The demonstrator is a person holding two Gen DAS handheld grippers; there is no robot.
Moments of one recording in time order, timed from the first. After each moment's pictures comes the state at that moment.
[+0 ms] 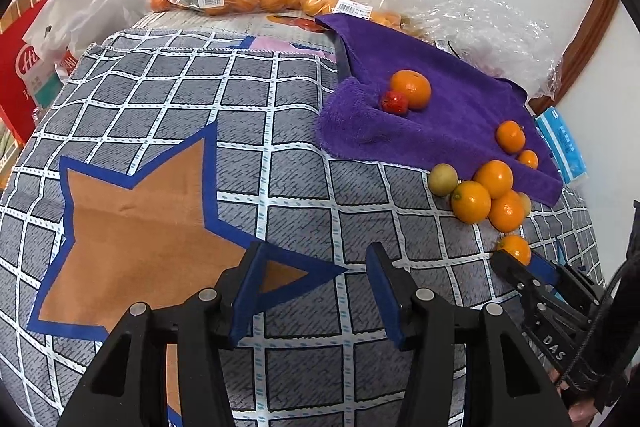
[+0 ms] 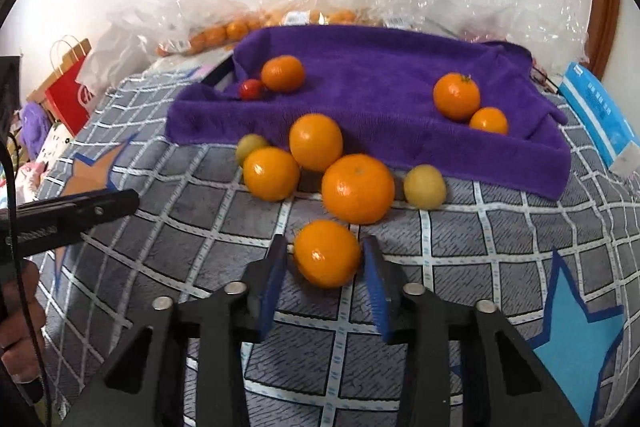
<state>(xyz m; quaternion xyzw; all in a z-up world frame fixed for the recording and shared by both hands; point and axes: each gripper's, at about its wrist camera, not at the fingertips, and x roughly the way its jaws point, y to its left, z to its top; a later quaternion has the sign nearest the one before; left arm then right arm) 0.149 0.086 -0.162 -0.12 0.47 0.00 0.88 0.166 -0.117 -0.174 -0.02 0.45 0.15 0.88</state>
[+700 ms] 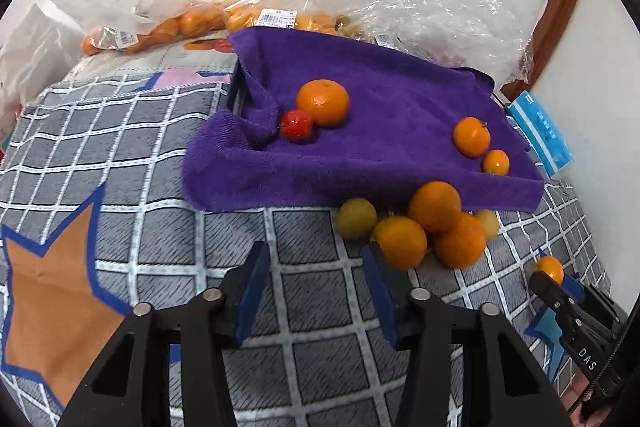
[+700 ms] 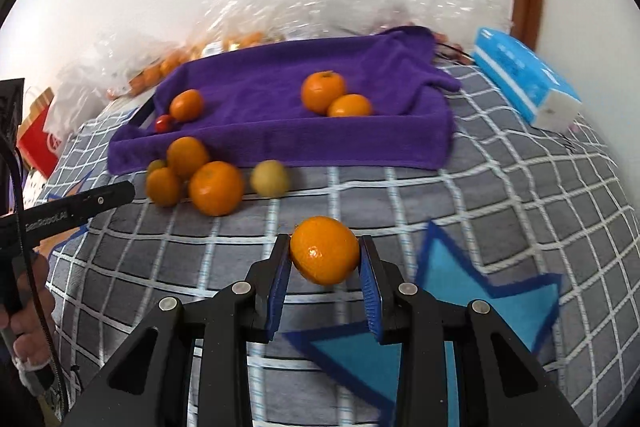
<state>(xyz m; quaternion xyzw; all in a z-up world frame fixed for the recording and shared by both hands) 0.192 0.019 -0.158 -0.09 0.45 -0.05 0.89 0.156 -0.216 -0.161 0.03 0.43 0.07 0.90</state>
